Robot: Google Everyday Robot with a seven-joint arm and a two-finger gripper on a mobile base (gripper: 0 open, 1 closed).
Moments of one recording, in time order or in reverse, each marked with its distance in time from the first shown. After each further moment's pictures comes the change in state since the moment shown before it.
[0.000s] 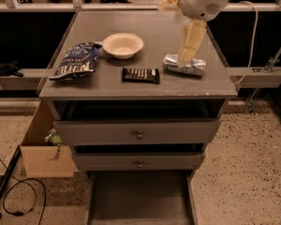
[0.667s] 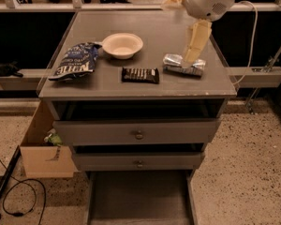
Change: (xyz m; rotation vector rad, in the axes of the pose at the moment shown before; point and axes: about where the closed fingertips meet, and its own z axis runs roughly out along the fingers) arm -0.001 0.010 -0.012 0.010 -0.011 -0.007
